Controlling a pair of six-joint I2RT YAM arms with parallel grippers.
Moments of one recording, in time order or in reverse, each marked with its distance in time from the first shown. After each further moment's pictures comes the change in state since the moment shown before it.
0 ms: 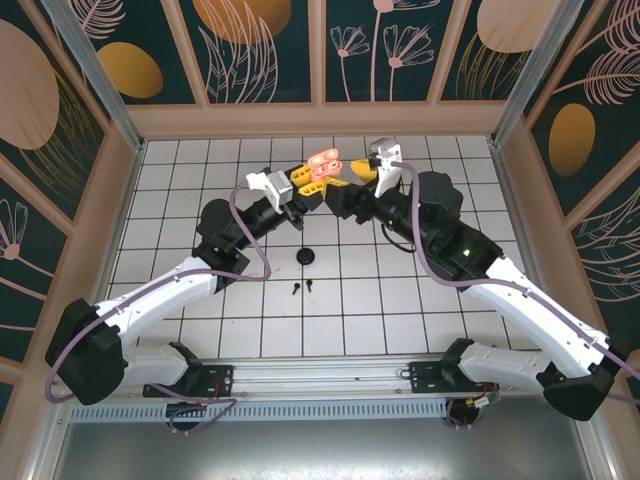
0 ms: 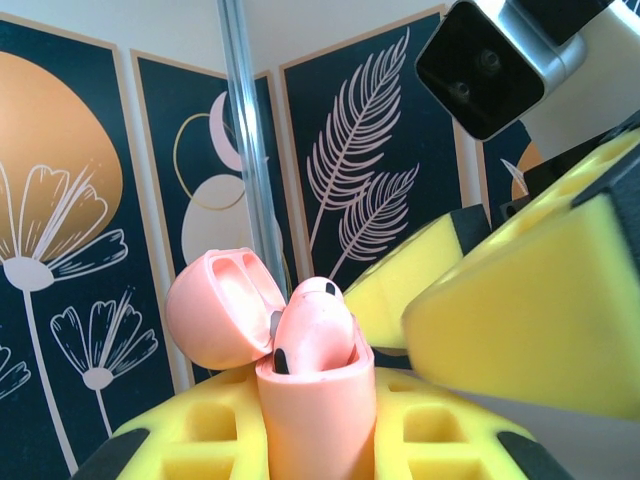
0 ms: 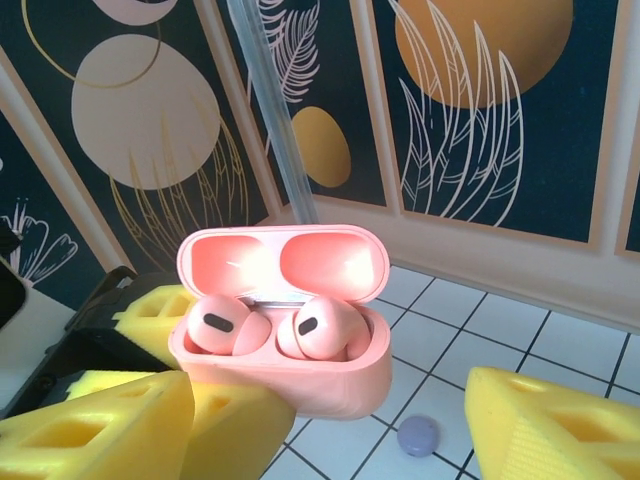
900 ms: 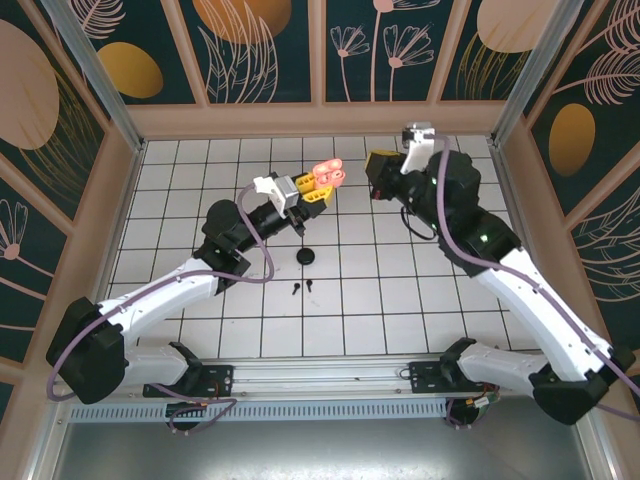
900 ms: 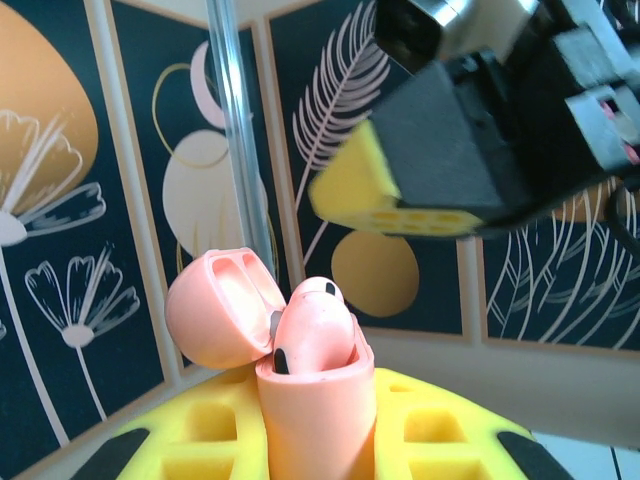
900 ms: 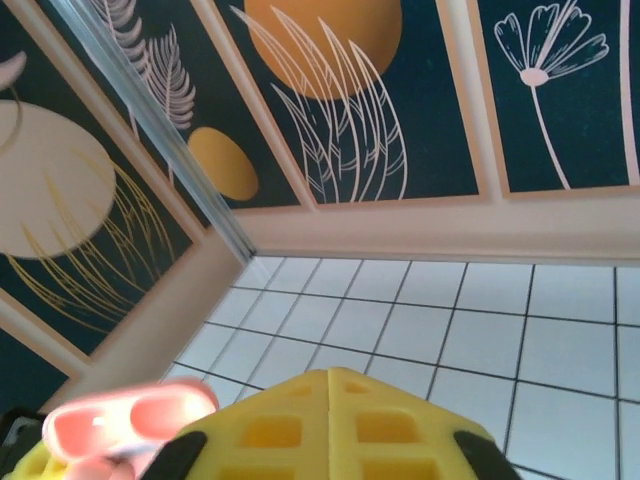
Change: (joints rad) left arm 0.000 0.007 -0.037 -0.056 0.026 0.009; right arm -0.167 0.063 0.146 -0.192 0.034 0.184
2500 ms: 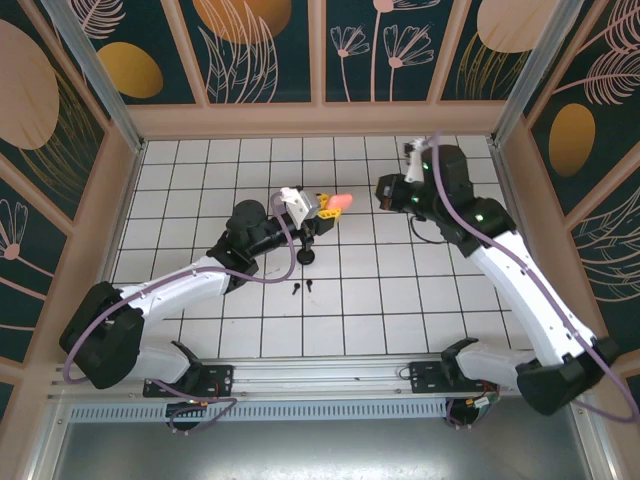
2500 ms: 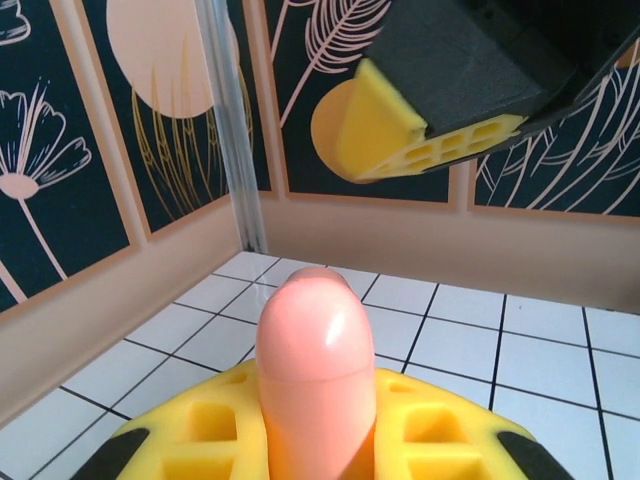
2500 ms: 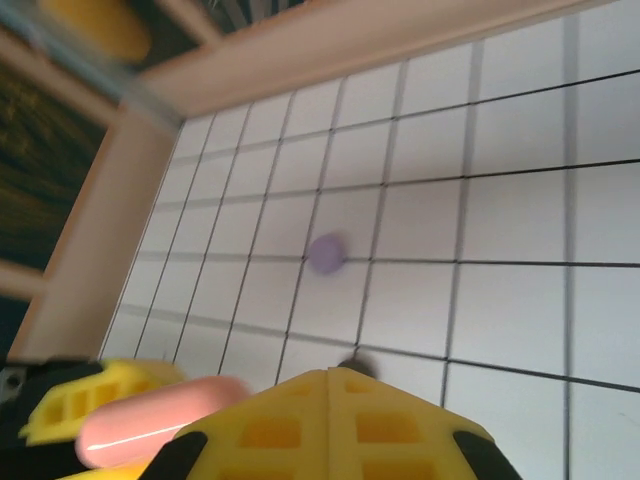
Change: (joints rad) left arm -0.007 0.100 -0.029 -0.136 0.011 0.053; right arm -0.187 0.017 -0.064 -0.280 -0.190 0.165
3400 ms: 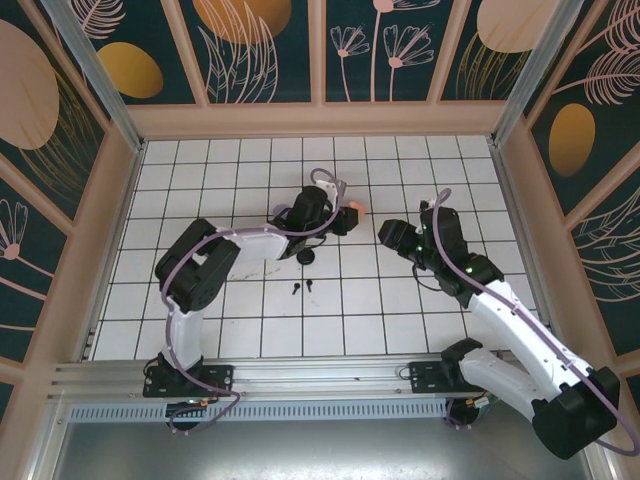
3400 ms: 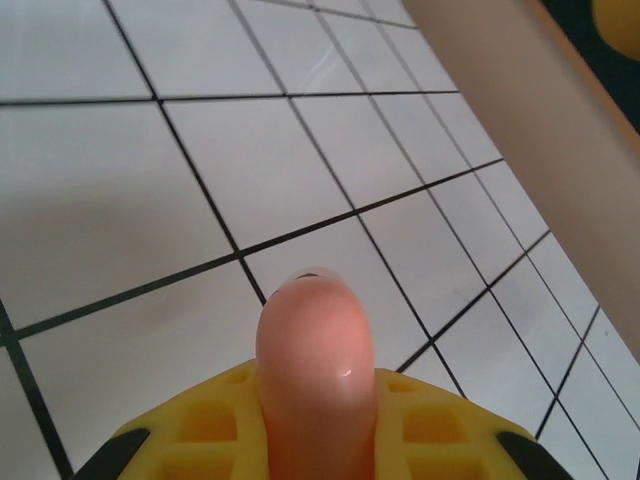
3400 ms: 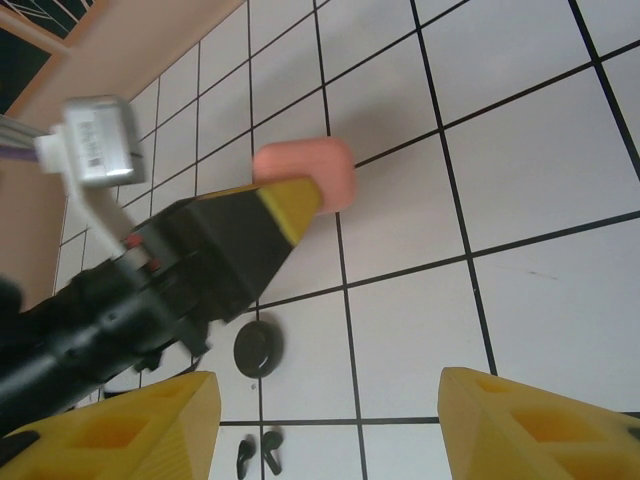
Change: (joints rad) left arm 0.000 0.646 0.410 -0.261 -0.170 -0.665; right arm 0.005 -0.234 -0.550 0.239 0.093 0.217
